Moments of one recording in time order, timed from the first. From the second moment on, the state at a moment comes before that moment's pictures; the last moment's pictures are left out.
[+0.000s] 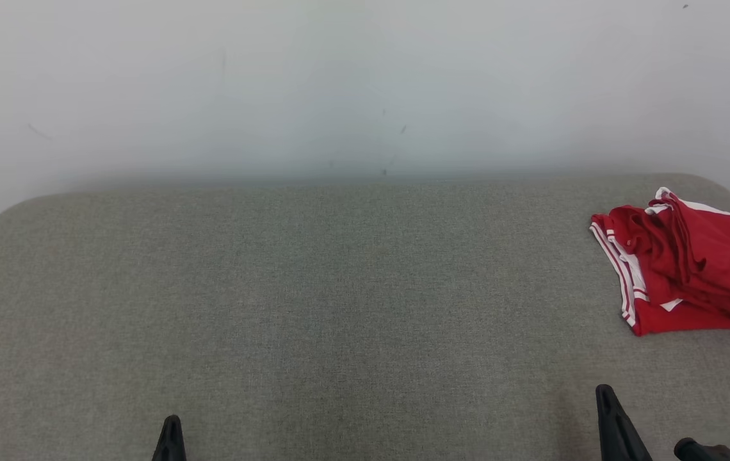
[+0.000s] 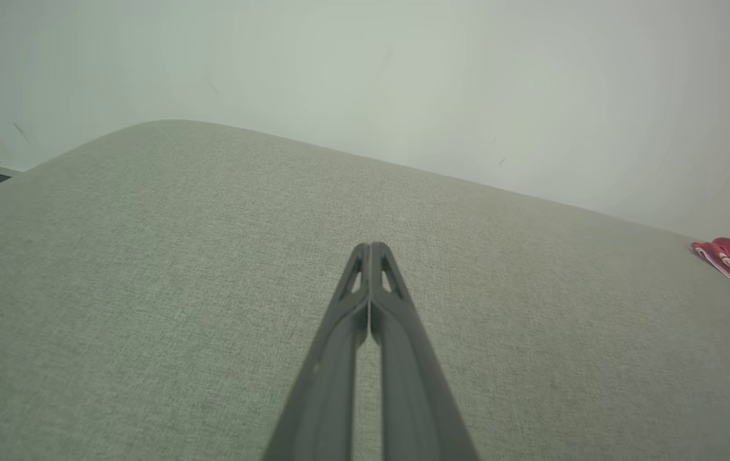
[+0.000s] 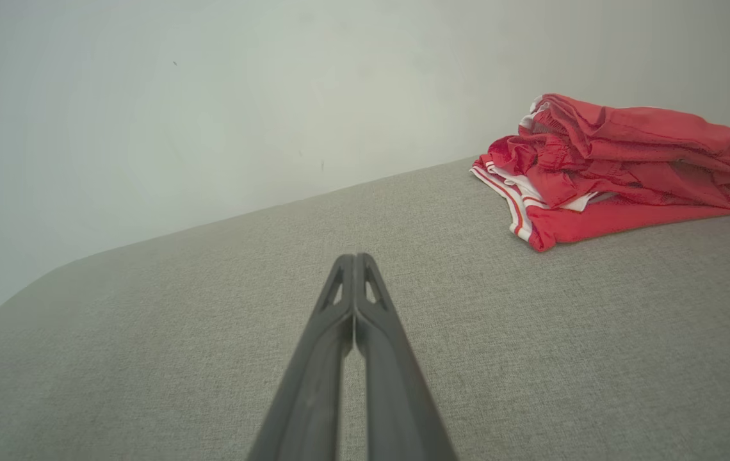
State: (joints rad) left arm 0.12 0.05 -0.06 0.14 -0.29 0.02 -0.23; right arm 0.12 -0.07 0.00 0.16 0.29 0.13 -0.23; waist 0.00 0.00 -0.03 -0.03
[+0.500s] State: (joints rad) left arm 0.09 0.06 -0.06 0.16 -0.56 -0.01 -0.17; right arm 0.12 -0.08 -0.02 0.13 0.58 0.13 -0.18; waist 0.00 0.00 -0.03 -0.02
